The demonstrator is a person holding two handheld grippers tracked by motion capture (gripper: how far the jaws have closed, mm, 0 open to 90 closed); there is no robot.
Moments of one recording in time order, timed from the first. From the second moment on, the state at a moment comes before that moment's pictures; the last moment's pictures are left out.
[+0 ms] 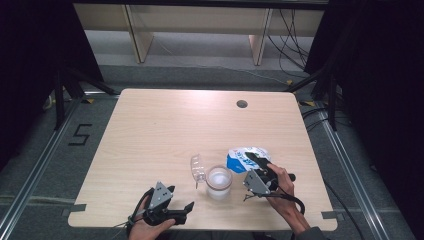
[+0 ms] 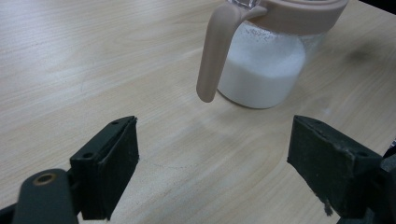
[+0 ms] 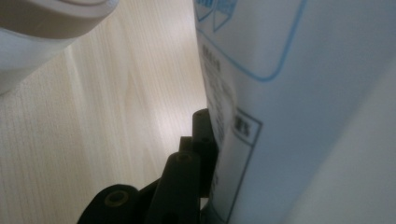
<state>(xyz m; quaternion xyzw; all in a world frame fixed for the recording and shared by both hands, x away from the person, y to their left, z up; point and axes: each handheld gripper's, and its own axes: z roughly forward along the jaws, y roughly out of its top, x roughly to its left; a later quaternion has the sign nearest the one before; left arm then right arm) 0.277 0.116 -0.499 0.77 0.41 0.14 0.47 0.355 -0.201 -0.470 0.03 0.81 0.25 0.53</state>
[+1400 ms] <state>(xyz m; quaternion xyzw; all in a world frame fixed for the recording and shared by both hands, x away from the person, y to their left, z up) 0.277 0.116 -0.500 0.76 0.41 0.13 0.48 0.403 -0.219 -0.491 0.23 0.81 0.42 0.35</state>
